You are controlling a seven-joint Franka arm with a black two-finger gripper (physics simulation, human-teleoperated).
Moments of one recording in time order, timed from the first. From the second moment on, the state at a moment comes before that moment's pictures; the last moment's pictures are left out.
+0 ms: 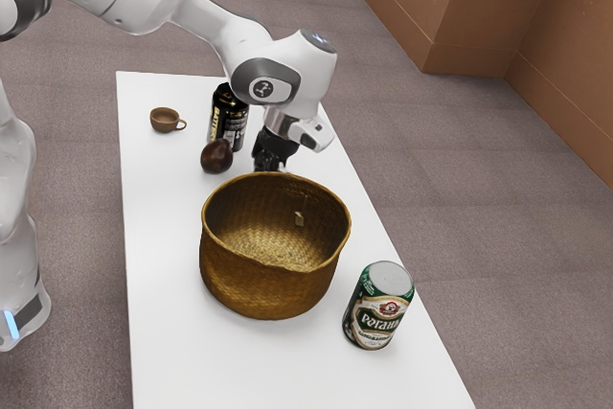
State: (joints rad) arm -0.07 -0.17 0.13 -2.27 0.05 1.97 -0.01
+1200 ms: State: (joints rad) arm -0.07 -0.29 -0.06 -1.83 0.05 1.62 -0.01
